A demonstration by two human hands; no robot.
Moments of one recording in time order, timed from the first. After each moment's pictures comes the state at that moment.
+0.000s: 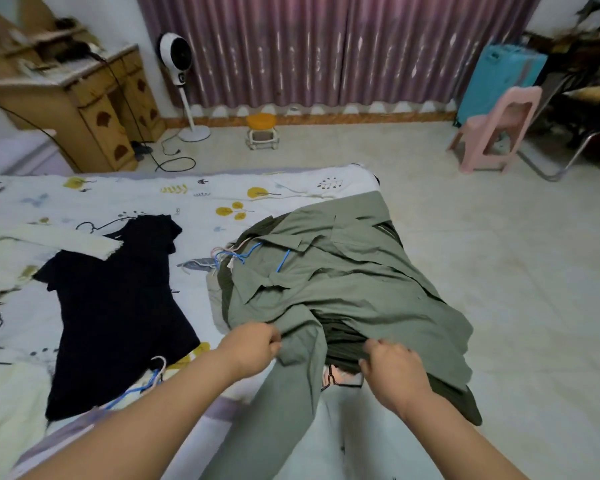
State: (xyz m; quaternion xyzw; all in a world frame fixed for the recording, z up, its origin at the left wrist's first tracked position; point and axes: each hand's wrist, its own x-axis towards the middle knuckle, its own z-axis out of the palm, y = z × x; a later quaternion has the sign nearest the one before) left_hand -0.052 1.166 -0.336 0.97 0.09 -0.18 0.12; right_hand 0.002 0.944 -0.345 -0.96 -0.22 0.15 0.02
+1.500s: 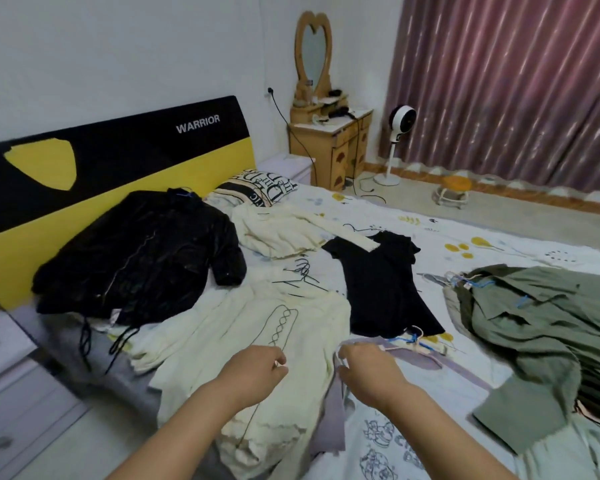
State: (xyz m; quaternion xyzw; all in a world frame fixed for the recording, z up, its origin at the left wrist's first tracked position) left_hand -0.670 1.383 -0.184 0.89 0.39 -0.08 0.24; right_hand -0.501 1.277 -0.209 -0.83 -0.53 0.16 0.03
